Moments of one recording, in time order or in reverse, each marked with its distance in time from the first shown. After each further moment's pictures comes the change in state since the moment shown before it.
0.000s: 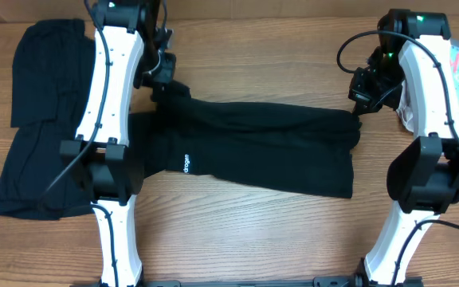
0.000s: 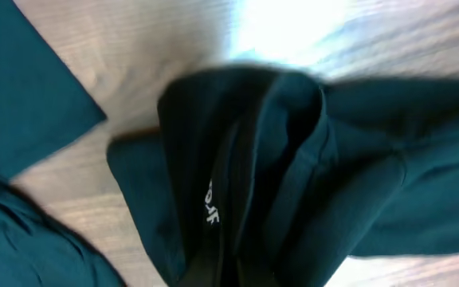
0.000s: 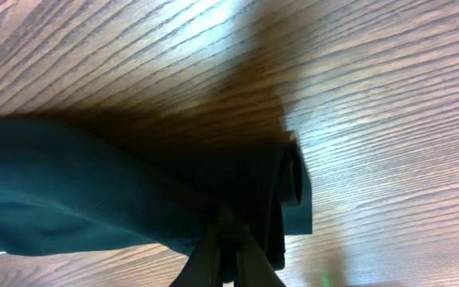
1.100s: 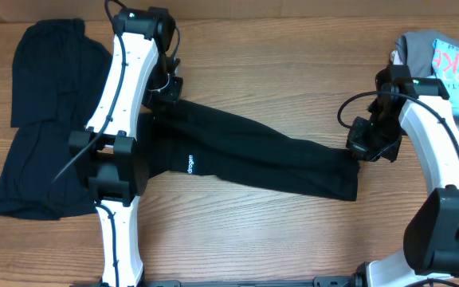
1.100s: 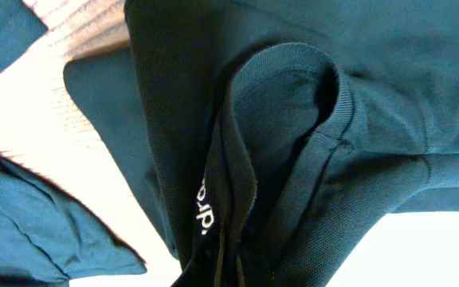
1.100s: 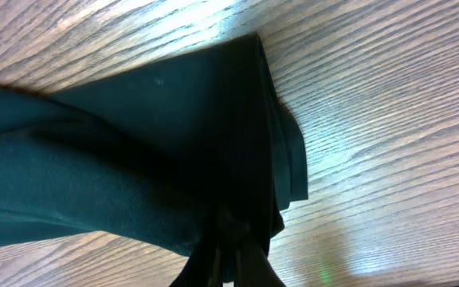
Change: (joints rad) left arm -0.035 0.000 -0.164 -0.051 -0.047 -0.034; right arm 0.000 -0.412 -0.722 0.337 0.029 0.052
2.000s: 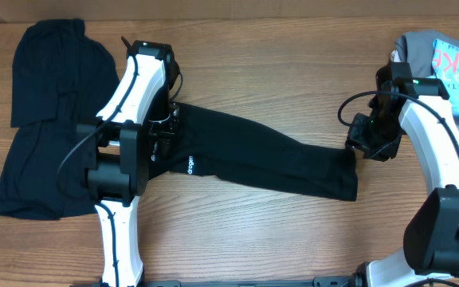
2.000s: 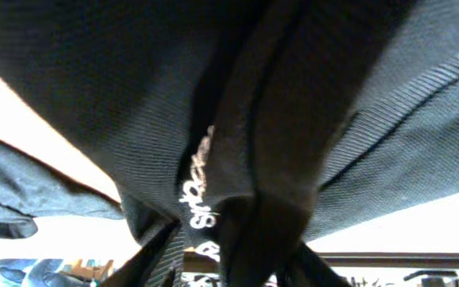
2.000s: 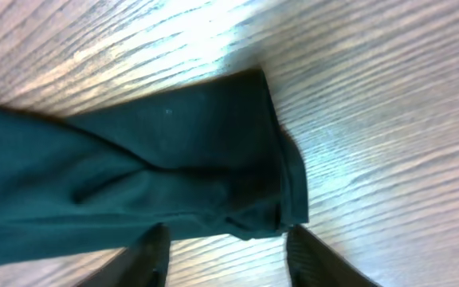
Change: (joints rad) left arm 0.001 -0.001 -0.355 0.000 -0.034 -0.026; right arm 0.000 0.000 0.000 0.055 0.017 0.000
